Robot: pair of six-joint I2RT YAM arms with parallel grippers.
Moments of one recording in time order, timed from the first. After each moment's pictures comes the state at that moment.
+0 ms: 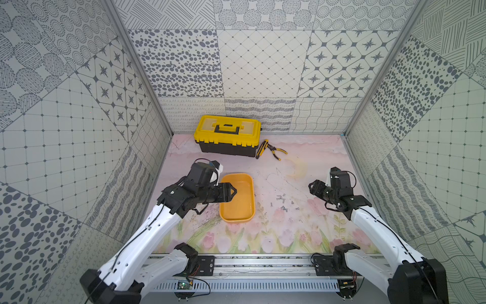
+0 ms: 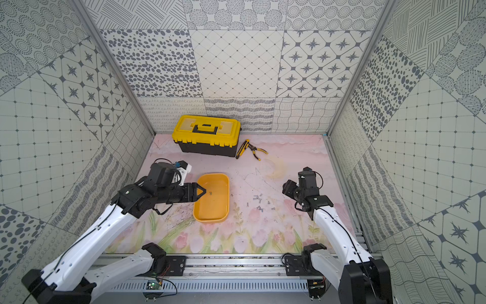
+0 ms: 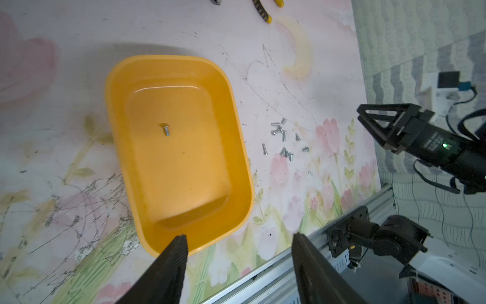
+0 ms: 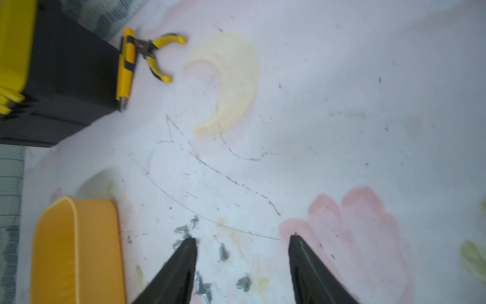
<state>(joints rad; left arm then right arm) -0.54 1.07 1.12 -0.93 0.21 -0.50 0.16 1.01 0.57 -0.41 -0.08 0.60</state>
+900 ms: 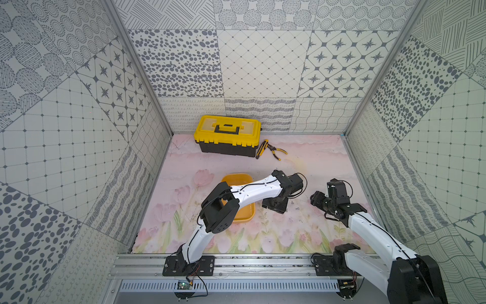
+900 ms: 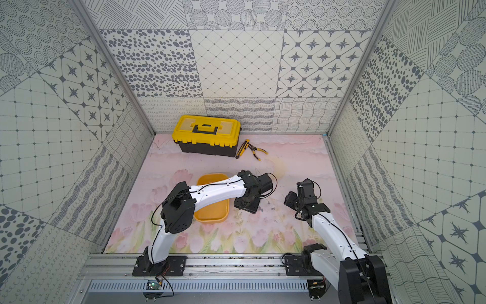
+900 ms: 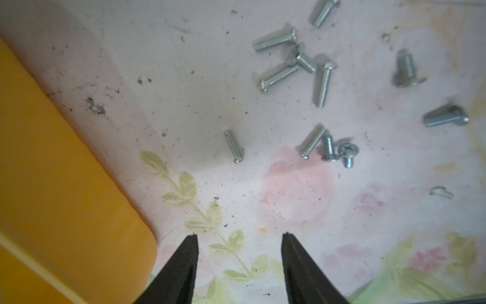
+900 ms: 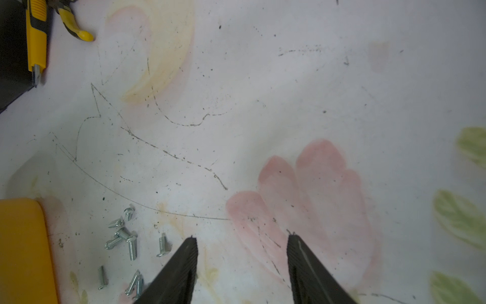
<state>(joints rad) -1.00 2.19 1.84 -1.22 -0.07 -0.70 0.15 1.01 0.46 -0.36 -0.01 0.61</state>
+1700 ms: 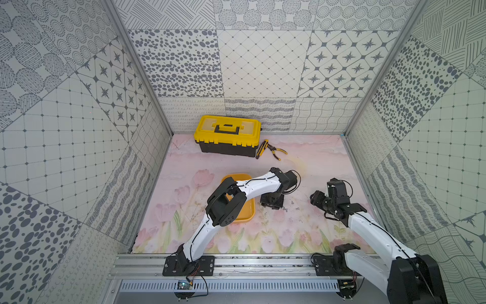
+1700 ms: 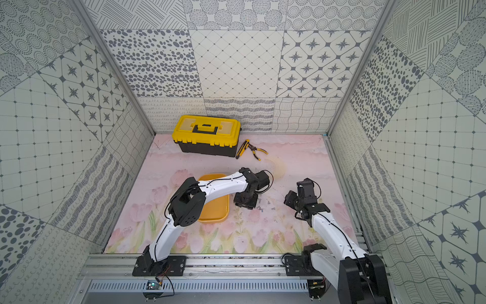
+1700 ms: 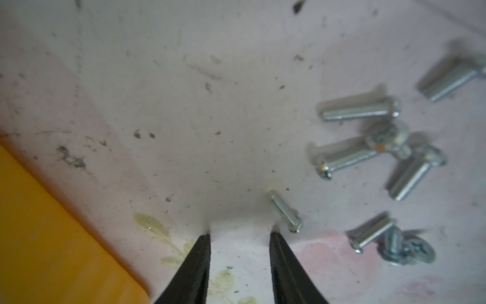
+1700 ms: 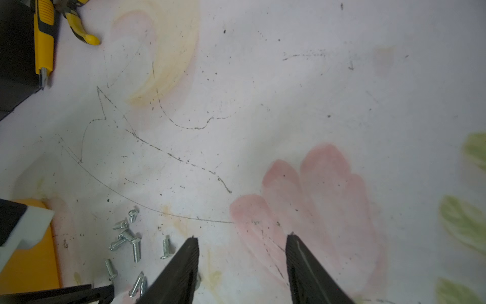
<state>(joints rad) -0.93 2.30 1.87 -1.18 -0.03 -0.70 0.15 1.02 0.46 -0.35 -0.02 0.61</state>
